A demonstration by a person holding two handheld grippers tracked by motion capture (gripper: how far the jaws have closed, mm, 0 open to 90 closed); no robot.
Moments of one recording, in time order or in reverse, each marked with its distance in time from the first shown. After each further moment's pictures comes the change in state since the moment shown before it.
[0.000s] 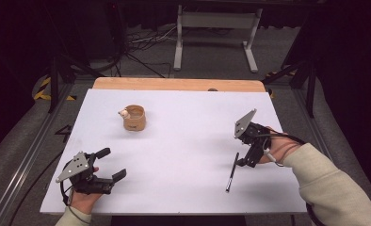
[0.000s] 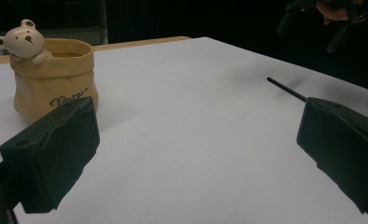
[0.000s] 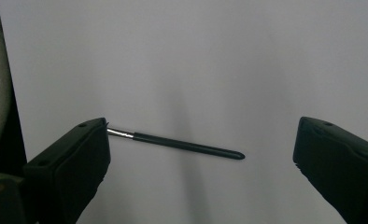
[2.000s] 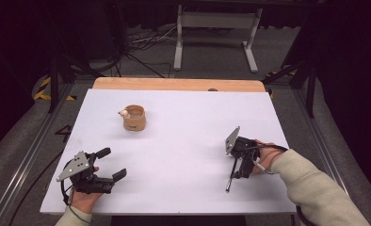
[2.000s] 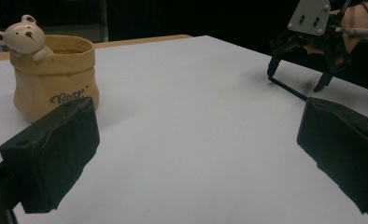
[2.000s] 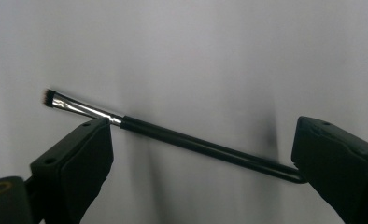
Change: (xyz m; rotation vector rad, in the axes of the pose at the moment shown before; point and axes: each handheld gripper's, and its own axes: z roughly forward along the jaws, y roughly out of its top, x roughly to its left) left arm 0.002 0.000 0.001 0.008 0.001 -0.014; right arm -0.001 -0.016 0.072 0.134 0.097 -0.080
